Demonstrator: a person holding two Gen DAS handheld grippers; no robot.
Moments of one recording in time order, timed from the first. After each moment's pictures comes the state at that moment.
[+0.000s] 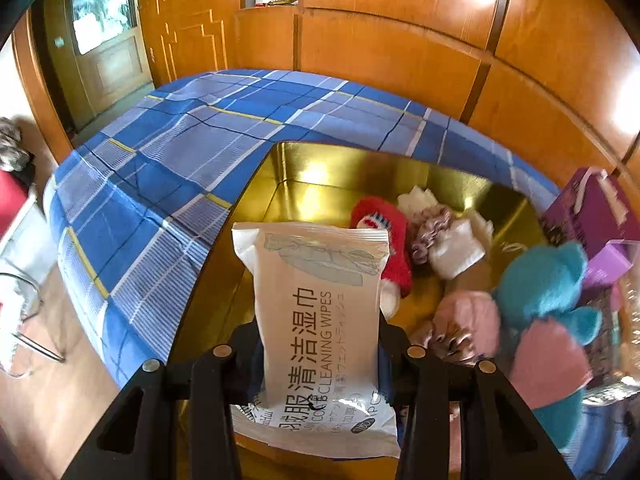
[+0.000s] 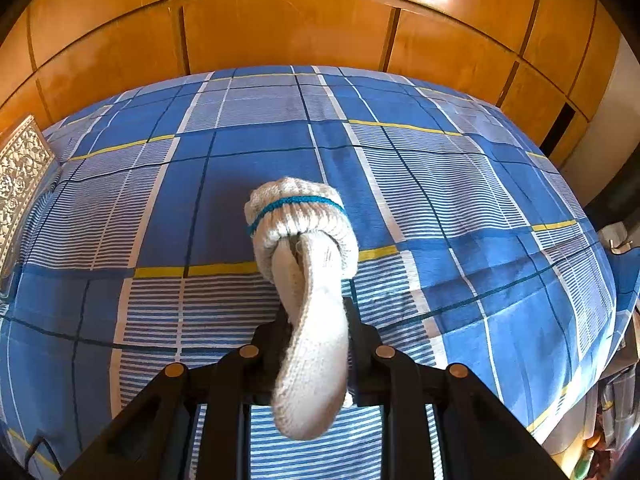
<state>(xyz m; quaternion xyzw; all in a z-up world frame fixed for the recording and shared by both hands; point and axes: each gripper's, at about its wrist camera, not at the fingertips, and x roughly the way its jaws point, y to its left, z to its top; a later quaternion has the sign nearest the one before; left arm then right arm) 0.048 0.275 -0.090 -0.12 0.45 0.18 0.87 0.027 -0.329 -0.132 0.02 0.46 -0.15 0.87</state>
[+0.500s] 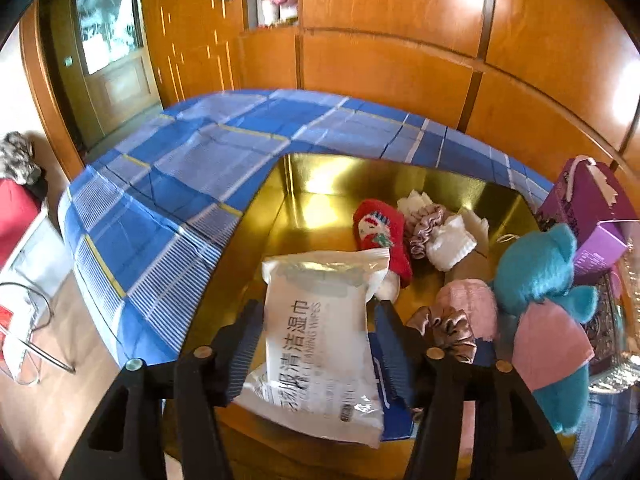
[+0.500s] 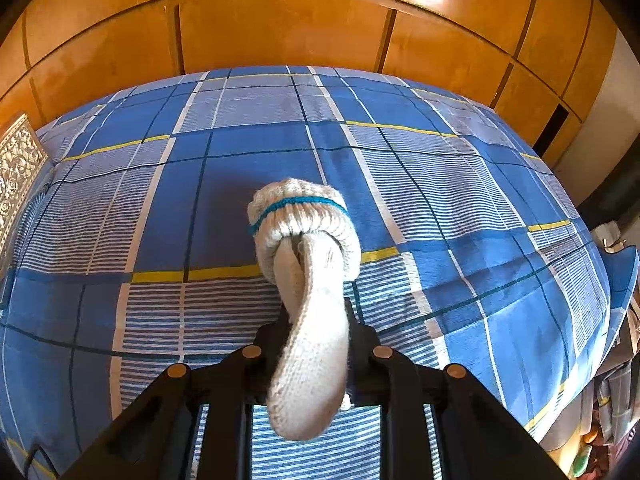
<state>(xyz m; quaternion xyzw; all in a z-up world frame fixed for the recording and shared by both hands) 0.026 0.264 -0.081 -0.09 0.41 0.19 0.89 0.031 -0.322 -0.135 0.02 0.46 -0.17 0.87</state>
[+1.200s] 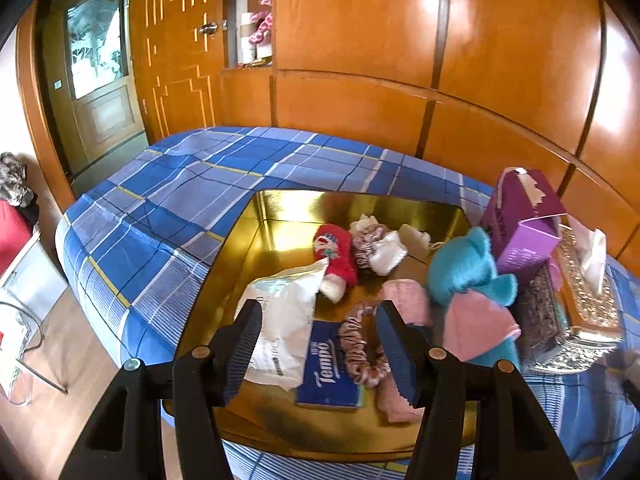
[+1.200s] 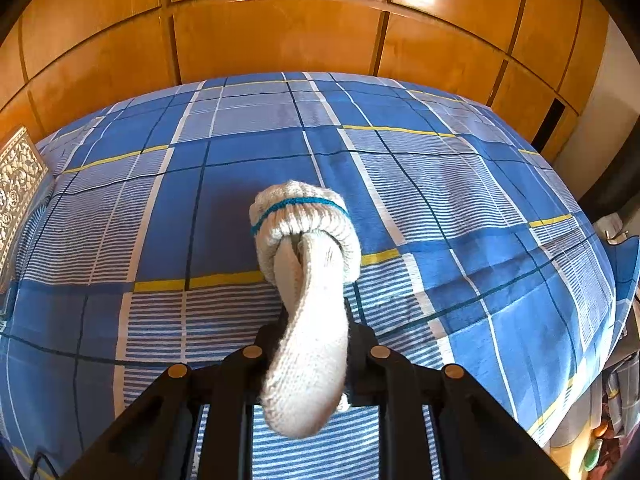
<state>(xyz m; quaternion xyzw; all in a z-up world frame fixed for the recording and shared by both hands) -0.008 0.226 -0.043 -0.08 0.37 0.15 0.91 0.029 -0.325 -0.134 0.04 0.45 -0.17 0.88</state>
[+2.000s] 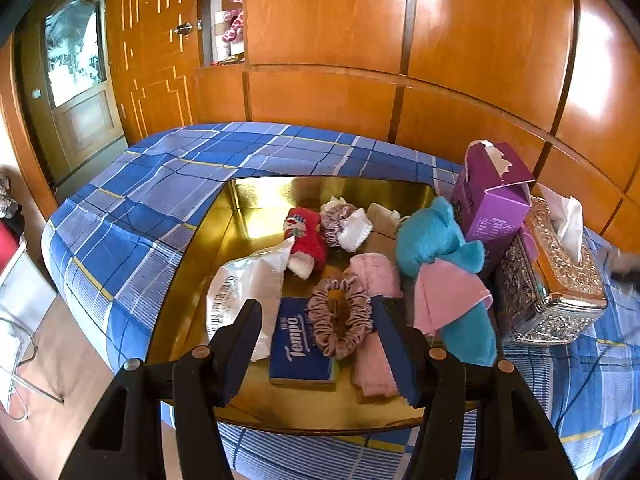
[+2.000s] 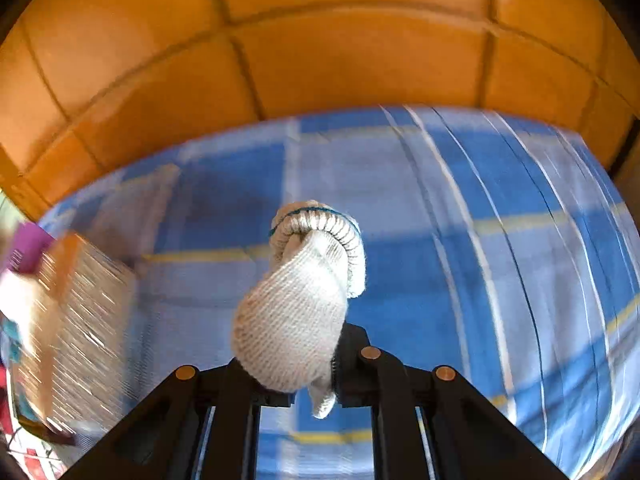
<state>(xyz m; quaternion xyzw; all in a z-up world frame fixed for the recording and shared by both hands) -0.016 0.206 -0.049 -0.07 0.38 0.12 0.91 0.156 -0.286 -0.060 0.09 0.47 -0.03 0.88</state>
